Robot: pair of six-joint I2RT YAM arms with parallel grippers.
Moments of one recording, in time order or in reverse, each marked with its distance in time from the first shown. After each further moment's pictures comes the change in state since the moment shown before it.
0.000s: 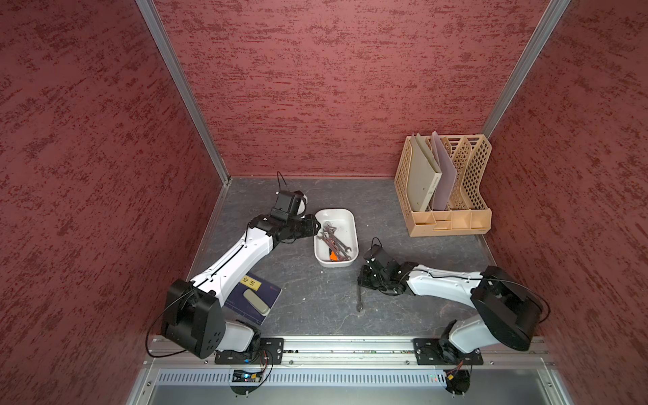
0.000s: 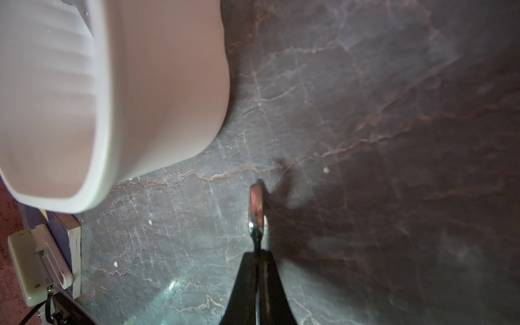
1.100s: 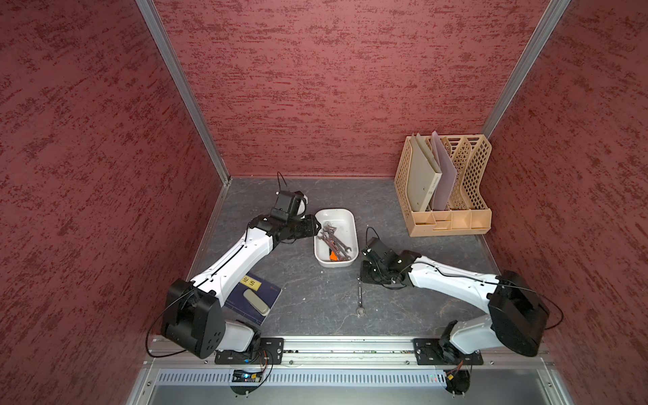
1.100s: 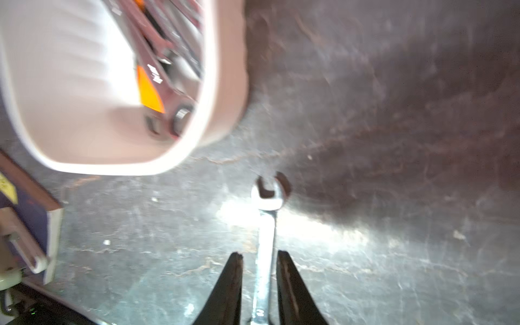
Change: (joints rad) left arm 0.000 0.000 -0.002 0.000 0.007 -0.001; right arm 0.015 -0.047 0.260 -0.404 0.085 -0.180
